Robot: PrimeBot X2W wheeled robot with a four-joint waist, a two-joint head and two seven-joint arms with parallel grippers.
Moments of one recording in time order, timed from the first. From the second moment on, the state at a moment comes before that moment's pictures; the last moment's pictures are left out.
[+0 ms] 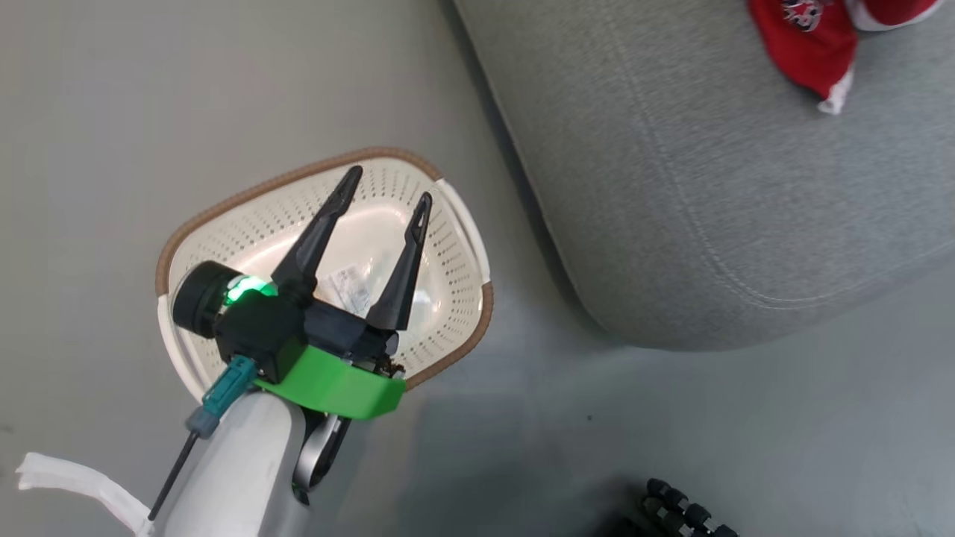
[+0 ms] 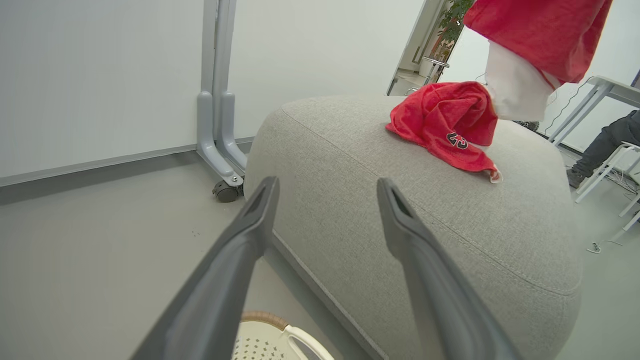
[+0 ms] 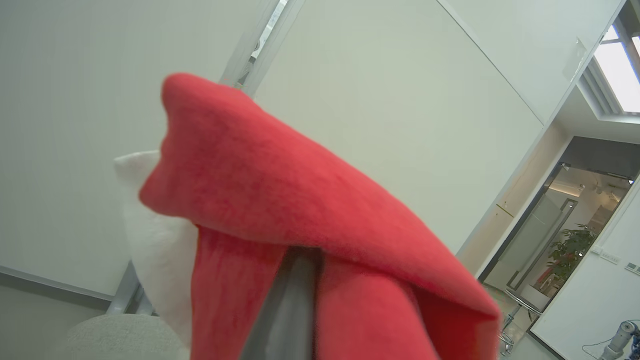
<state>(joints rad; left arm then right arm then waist) -0.36 0.15 -0.40 0.04 -0.26 -0.13 -0.26 -1.00 -0.71 0.06 0.22 0.30 0.13 -0.26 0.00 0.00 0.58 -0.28</state>
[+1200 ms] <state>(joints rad) -0.34 0.11 -0.40 0.09 -0.28 -0.13 -0.26 -0.99 -0.62 0.65 0.89 0.82 0.13 -0.26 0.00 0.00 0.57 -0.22</state>
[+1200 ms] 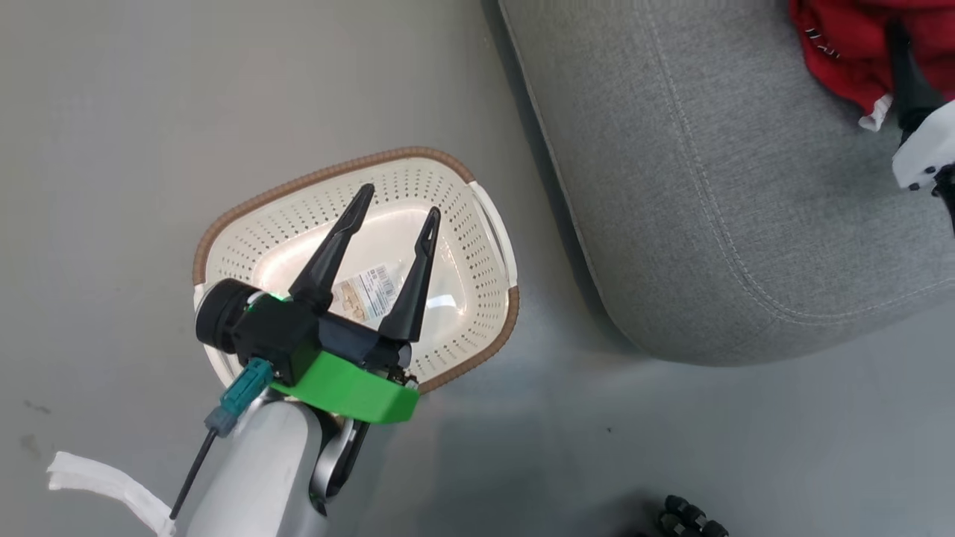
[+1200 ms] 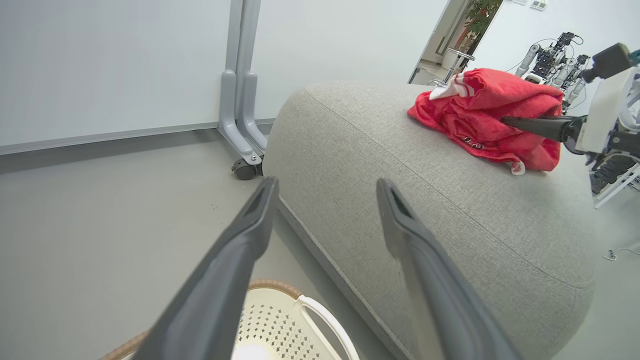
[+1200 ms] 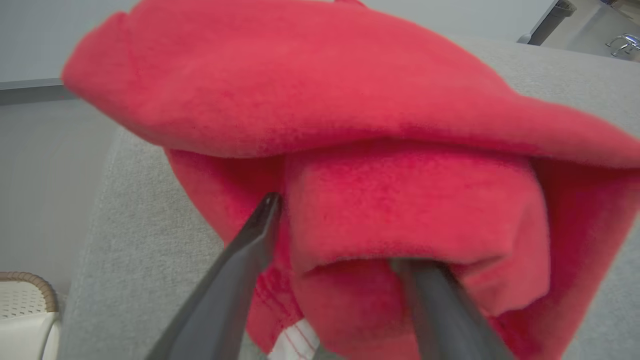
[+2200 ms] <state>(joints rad) -0.04 0.05 -0.22 0.06 -0.36 -0.13 -0.26 -0.36 -0.54 0.27 0.19 0.51 0.13 -0.26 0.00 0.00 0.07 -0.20</state>
